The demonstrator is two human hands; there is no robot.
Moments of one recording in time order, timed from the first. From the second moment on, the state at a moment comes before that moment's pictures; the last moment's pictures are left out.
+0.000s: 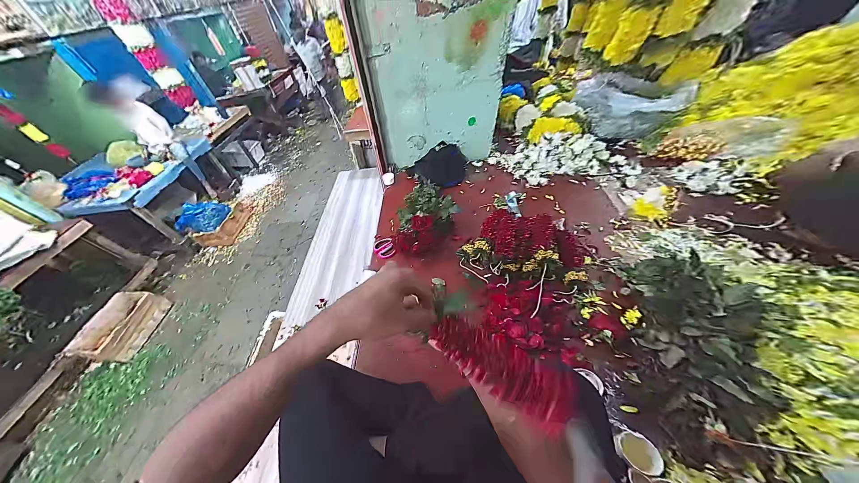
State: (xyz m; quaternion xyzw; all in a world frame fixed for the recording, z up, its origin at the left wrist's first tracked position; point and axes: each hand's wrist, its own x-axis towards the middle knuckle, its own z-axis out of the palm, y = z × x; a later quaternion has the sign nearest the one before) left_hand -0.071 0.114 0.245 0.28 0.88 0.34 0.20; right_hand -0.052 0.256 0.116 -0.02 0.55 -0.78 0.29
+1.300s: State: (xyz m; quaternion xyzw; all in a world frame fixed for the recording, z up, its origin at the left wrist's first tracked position) left_hand -0.072 0.013 0.169 -0.05 0.89 0.35 0.27; right_hand -0.090 0.280 0.081 -0.20 0.58 -0.74 0.28
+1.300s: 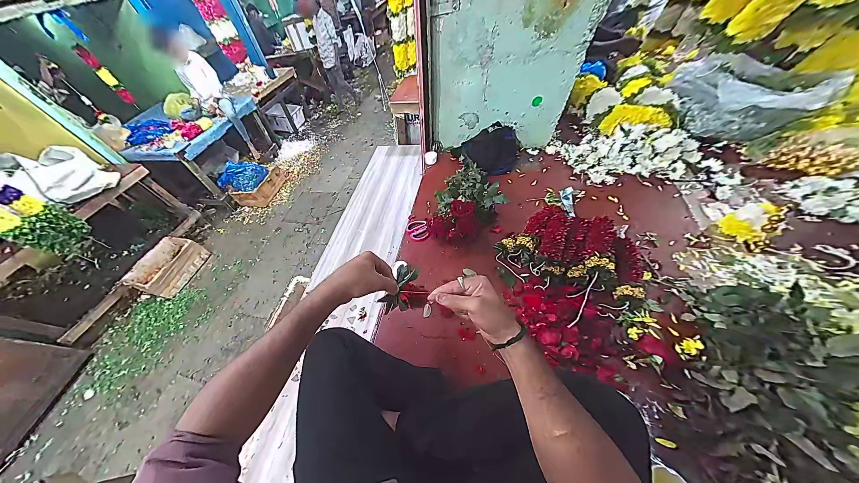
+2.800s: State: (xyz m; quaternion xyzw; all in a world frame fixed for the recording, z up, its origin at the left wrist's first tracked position) left_hand -0.030 -0.026 0.061 -0.14 0.92 0.26 0.25; right_hand -0.166 0.385 0.019 -0.01 0.90 -0.31 0.31
